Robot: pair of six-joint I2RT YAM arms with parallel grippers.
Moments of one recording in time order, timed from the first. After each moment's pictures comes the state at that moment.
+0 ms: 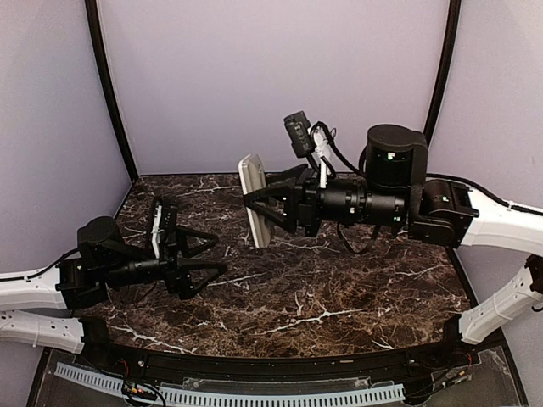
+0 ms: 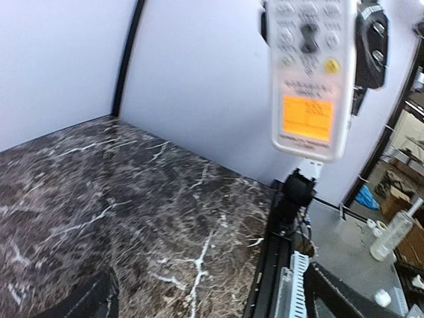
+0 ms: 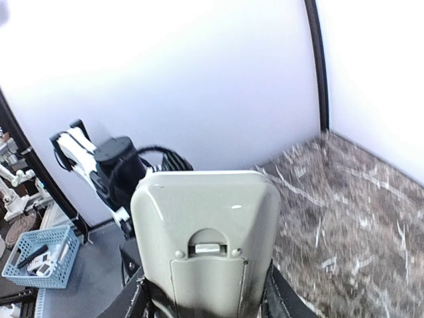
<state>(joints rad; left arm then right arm) -1.00 0.75 0.44 0.24 0.17 -0.31 1.25 1.33 1.30 -0.16 -0.06 0.26</state>
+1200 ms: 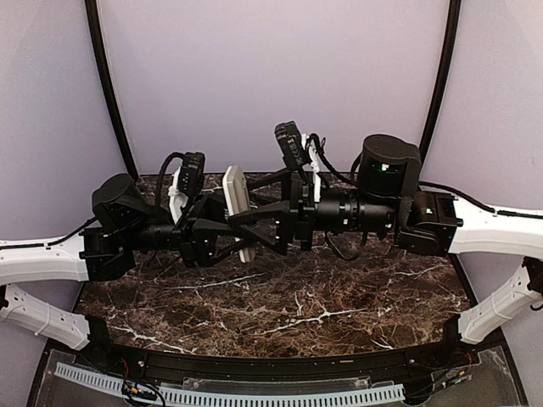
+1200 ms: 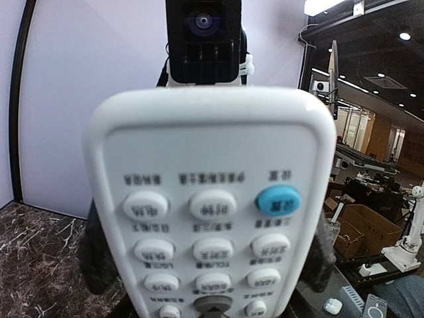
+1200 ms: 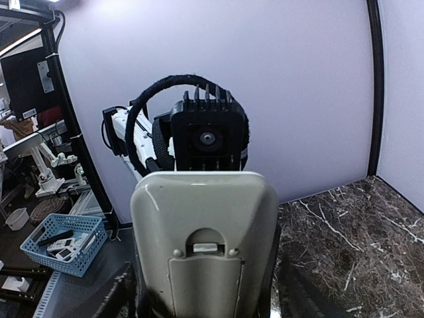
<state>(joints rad) -1.02 1.11 0.80 0.53 0.58 -0.31 1.24 1.35 1.24 0.12 -0.28 0.17</state>
